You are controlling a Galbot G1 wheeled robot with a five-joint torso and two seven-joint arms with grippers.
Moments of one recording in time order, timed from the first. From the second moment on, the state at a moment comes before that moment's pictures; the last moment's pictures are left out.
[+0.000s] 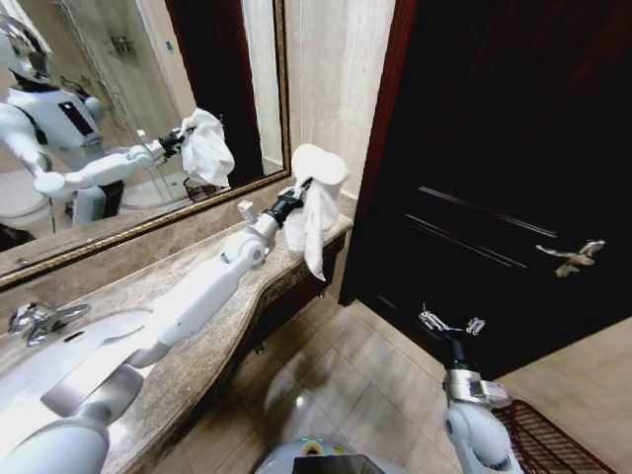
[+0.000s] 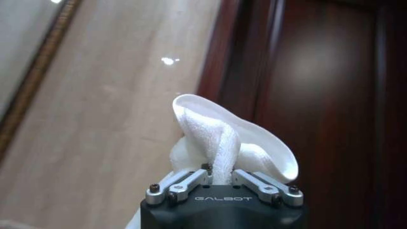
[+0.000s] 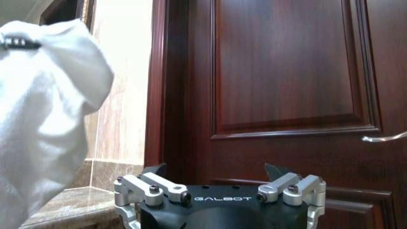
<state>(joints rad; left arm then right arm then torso) 0.22 -1.03 0.32 -1.62 -1.16 -0.12 0.07 -1.63 1.42 0.77 2.00 0.25 0.42 0.03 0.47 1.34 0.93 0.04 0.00</state>
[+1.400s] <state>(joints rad) 0.21 -1.07 0.41 -1.66 -1.12 -0.10 0.01 -1.63 1.45 0.78 1.98 0.23 0.48 0.02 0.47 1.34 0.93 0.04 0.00</state>
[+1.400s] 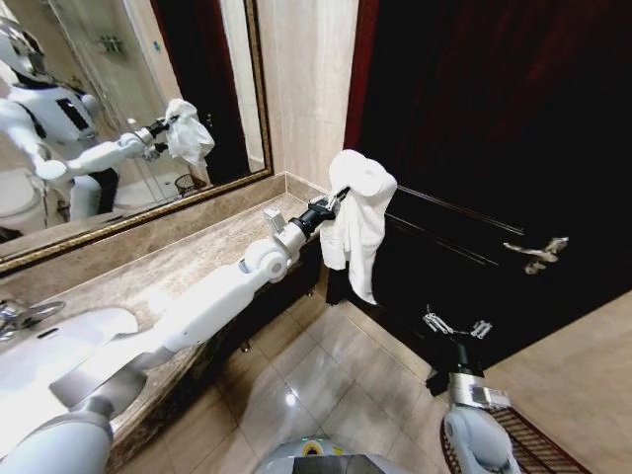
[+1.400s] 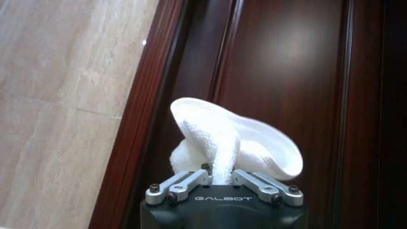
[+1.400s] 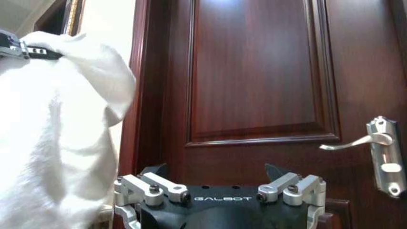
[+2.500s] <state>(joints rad) 0.20 -1.05 0.42 -1.65 -1.11 -0.12 0.04 -1.63 1.45 0.78 1.98 0.23 0.48 0.02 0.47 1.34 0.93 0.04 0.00</state>
